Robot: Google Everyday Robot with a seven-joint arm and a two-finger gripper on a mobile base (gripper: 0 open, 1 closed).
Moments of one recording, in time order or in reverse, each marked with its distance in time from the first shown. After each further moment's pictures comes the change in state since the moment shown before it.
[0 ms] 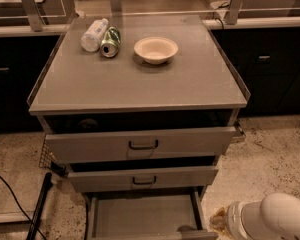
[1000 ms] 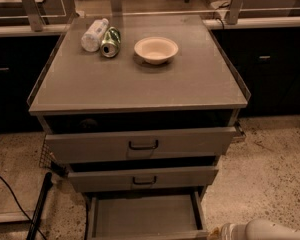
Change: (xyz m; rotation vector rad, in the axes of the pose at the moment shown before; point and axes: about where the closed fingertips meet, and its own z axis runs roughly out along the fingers) arm 0.088 0.035 0.137 -0.028 0.009 -0.002
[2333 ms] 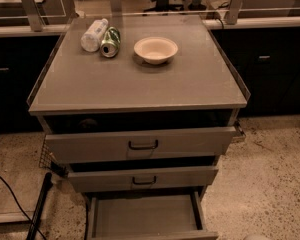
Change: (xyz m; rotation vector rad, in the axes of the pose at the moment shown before) arm 0.036 0.039 0.089 -0.054 -0.091 0.021
